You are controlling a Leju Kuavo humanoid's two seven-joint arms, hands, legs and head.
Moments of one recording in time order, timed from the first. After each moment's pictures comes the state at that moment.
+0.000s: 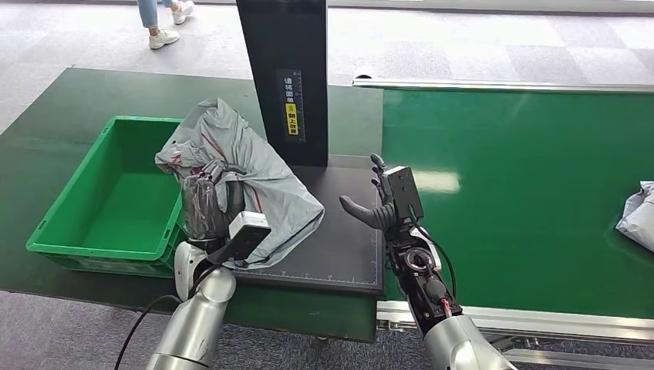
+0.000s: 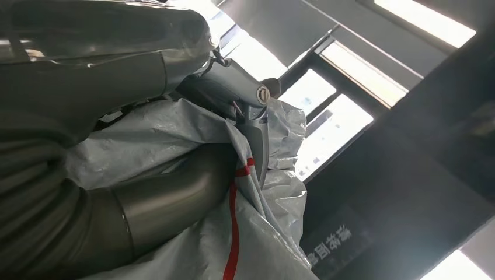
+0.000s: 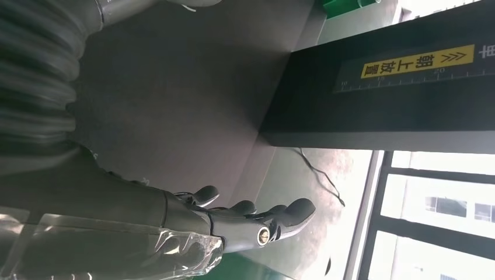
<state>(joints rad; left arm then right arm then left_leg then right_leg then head) -0.36 -0.32 -0.08 -1.09 -0.86 0.70 -0.64 -0.60 0.18 0.25 -0.73 -0.01 -0.03 -0.28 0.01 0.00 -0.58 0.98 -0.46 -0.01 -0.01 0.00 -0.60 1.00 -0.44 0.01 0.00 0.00</state>
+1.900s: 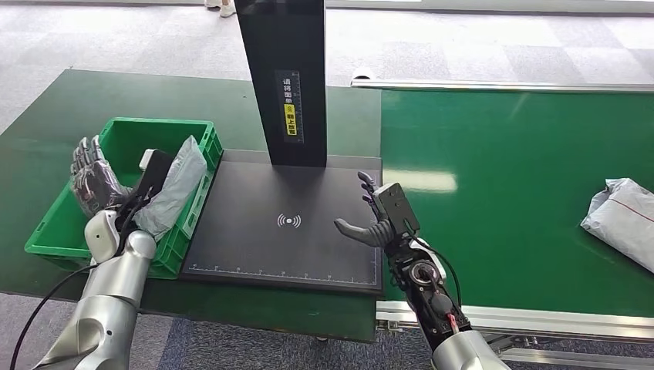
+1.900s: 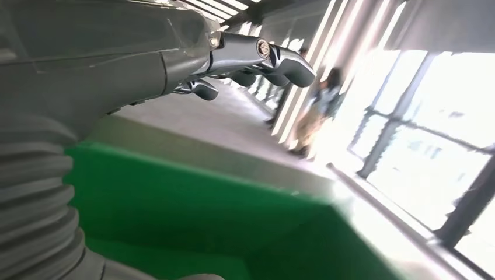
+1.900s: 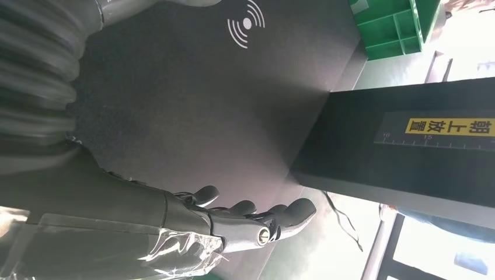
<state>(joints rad) -0.62 0.00 0.26 -0.74 -1.21 0.69 -0.05 -0.53 0.12 0.34 -0.81 -0.01 0.08 -0.23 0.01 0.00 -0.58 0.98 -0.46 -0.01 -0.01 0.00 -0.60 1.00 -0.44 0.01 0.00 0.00</state>
